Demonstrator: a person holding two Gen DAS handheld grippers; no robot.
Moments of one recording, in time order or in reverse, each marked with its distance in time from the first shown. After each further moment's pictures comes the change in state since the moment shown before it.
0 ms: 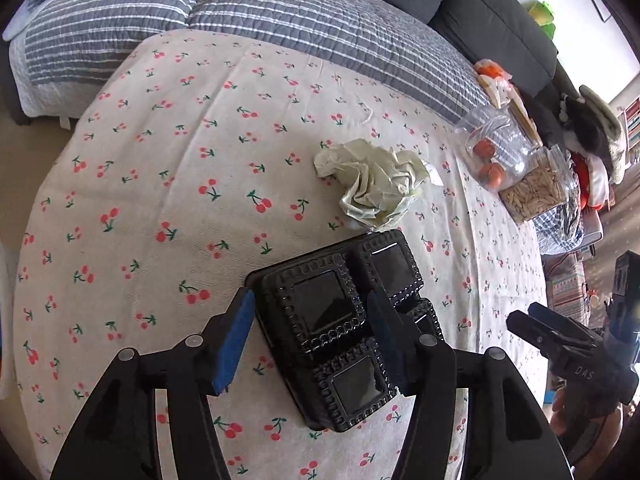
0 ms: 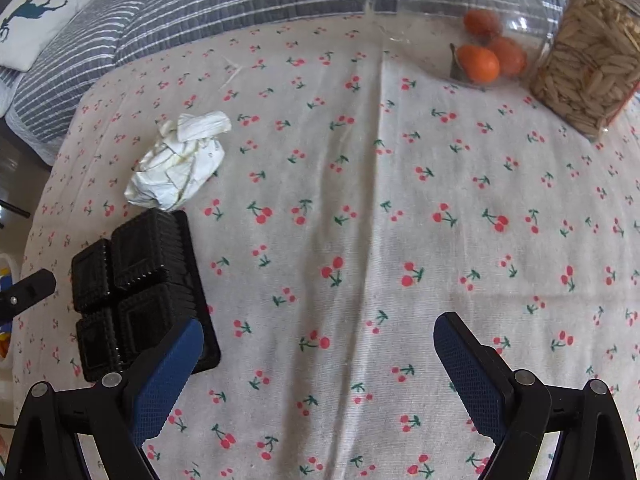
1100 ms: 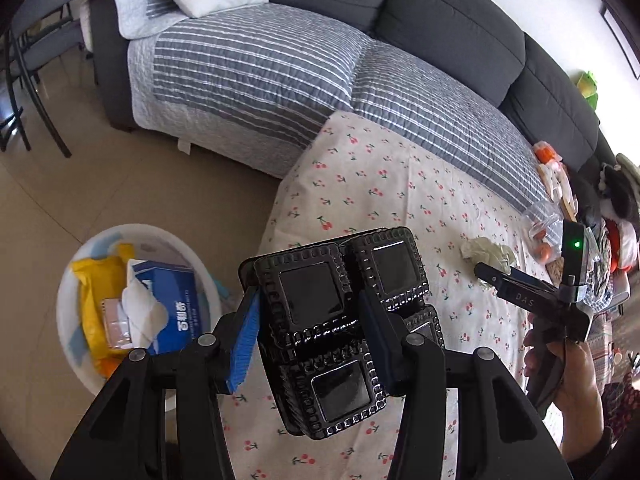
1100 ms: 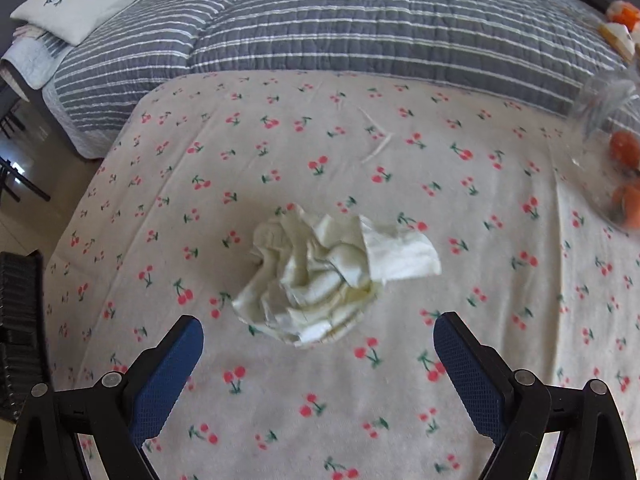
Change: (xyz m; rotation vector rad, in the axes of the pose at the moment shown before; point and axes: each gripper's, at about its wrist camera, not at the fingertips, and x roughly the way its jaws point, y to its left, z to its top) left arm -0.135 0.159 -0.009 -0.141 -0.199 0.171; right arm 0.060 0.118 0.064 -0.196 -0.121 0.062
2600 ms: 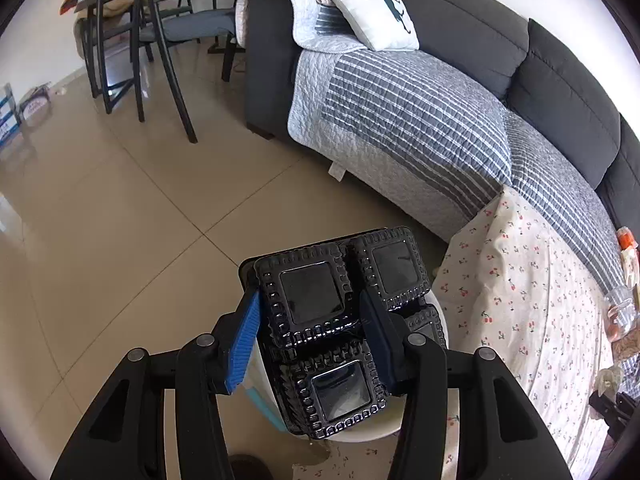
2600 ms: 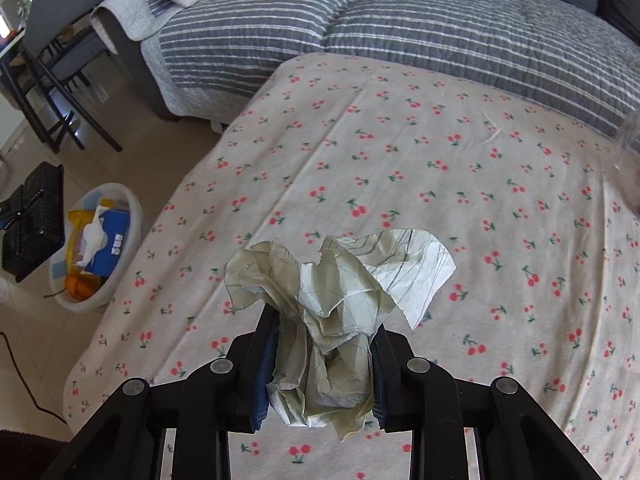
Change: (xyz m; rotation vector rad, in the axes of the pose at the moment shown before) left arm -0.042 0.169 -0.012 -0.229 -0.143 0.301; right arm -0.076 0.097 -0.060 -0.169 0.030 0.145
